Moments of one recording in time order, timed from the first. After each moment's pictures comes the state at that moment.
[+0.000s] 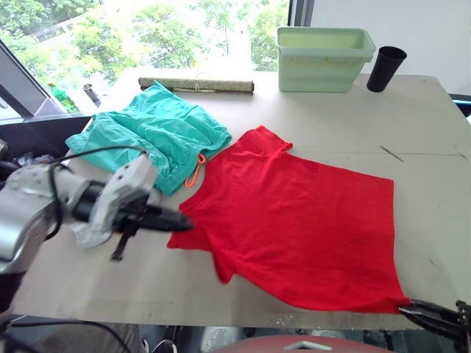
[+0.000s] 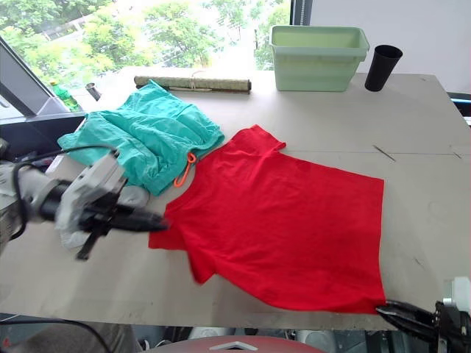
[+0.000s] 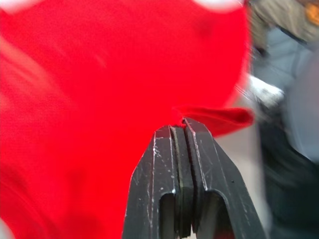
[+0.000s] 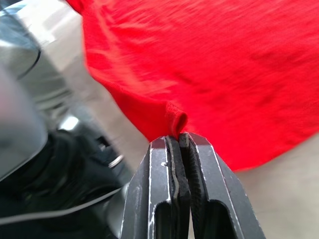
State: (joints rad) left arm -0.40 1.04 0.05 -0.26 -0.63 0.72 -1.37; right arm 0.84 -0.70 -0.57 -0.38 0.71 0.23 1.28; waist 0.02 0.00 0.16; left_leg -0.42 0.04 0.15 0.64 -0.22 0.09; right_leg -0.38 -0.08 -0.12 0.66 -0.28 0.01
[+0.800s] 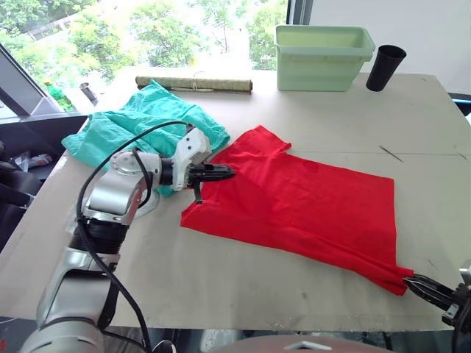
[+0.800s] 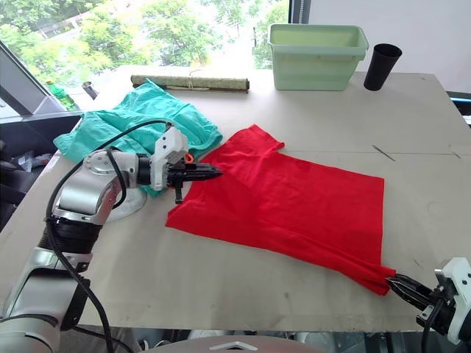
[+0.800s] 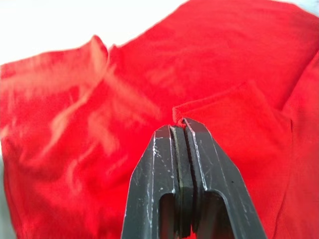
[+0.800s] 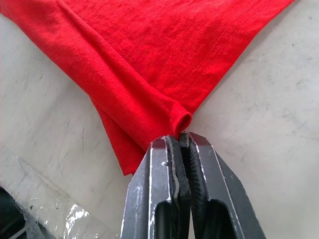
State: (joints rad) left arm -0.61 0.72 -0.13 0.13 -0.31 0.39 -1.18; right arm 0.75 -0.68 -0.56 -0.40 0.62 0.41 0.98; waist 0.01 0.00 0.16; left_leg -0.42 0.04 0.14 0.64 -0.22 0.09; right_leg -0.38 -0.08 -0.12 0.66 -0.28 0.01
